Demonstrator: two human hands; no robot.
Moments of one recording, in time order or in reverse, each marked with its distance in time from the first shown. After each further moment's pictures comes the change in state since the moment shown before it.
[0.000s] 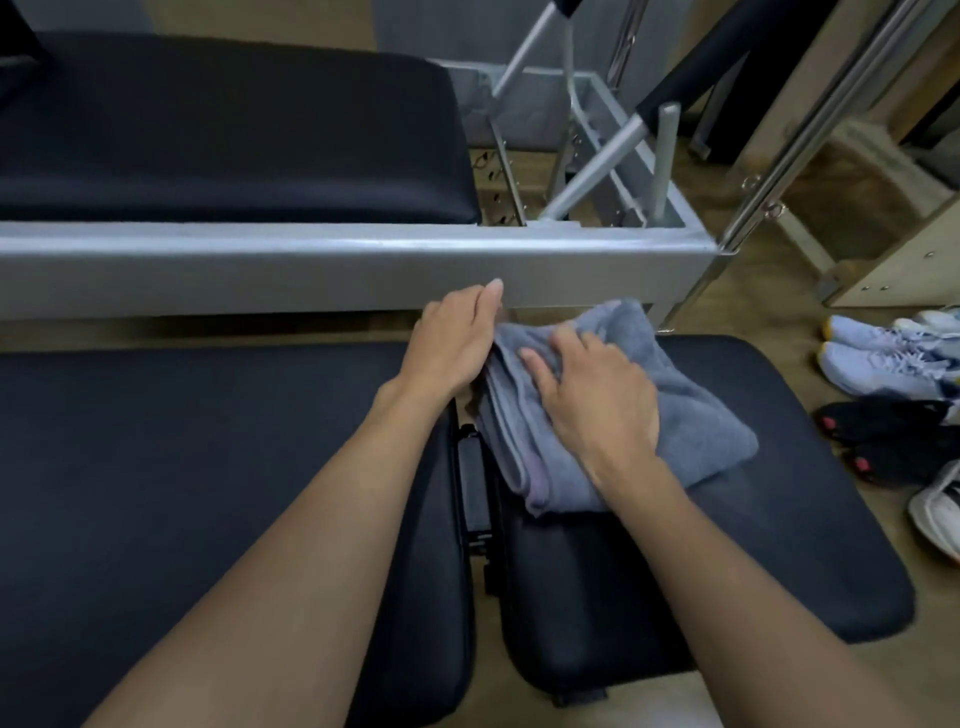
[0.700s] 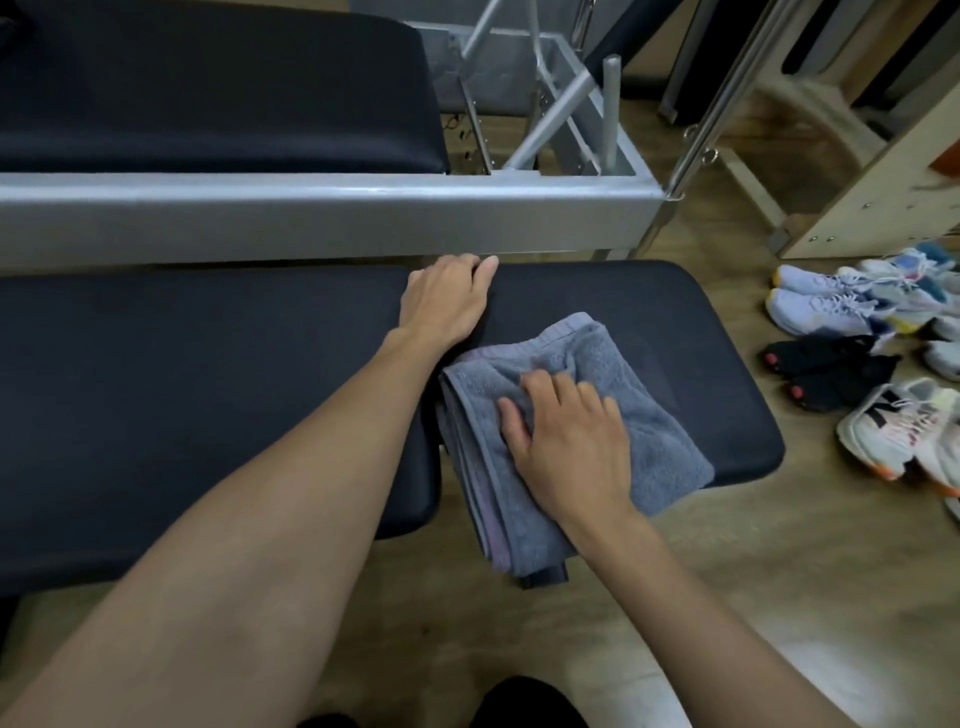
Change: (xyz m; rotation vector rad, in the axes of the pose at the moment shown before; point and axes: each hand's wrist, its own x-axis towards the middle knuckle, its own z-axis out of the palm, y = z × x) left_hand -0.058 0.026 0.016 0.271 -0.068 0.048; right_hand -0.149 -0.015 -0.044 0.012 0.047 0.035
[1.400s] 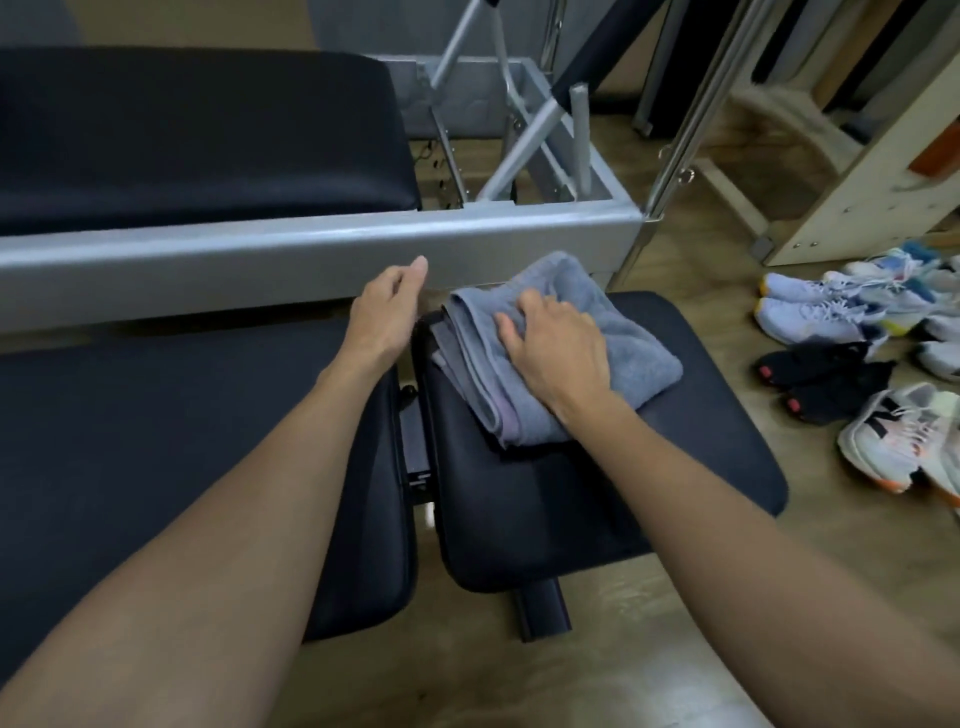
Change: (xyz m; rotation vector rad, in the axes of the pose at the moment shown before) left_hand 0.034 -0.024 -0.016 -0.516 0.024 -0.156; right_hand 0.139 0.046 0.038 0.082 -0.062 0.022
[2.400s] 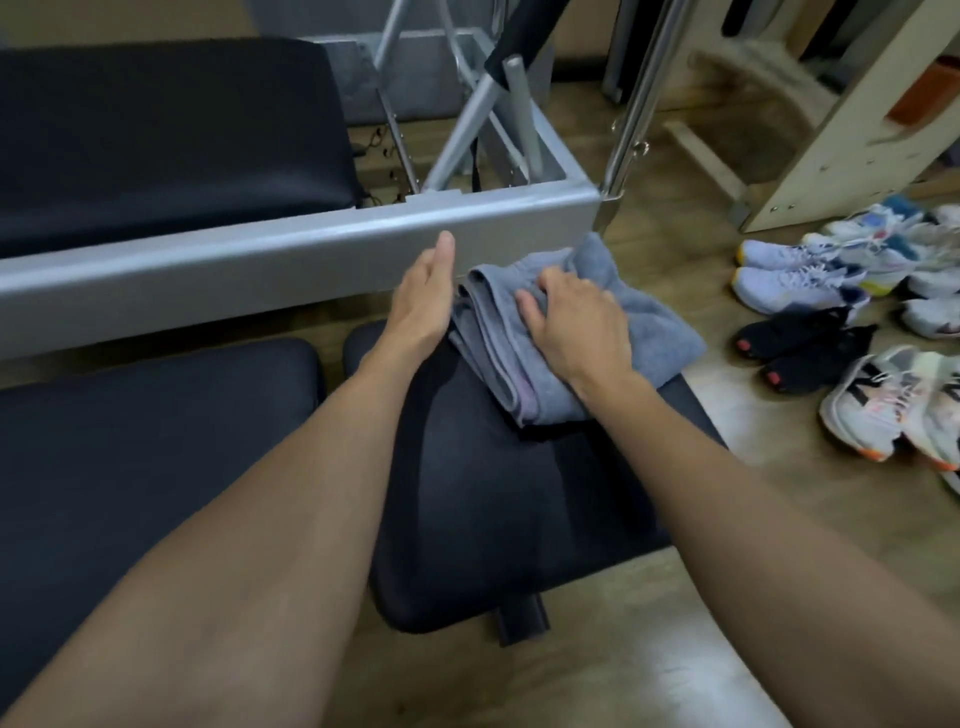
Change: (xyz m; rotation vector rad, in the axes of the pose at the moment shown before) left_hand 0.028 0.049 0.099 -0.101 -0.074 -0.073; right_hand 0.021 0.081 -0.013 0.034 -0.006 0.106
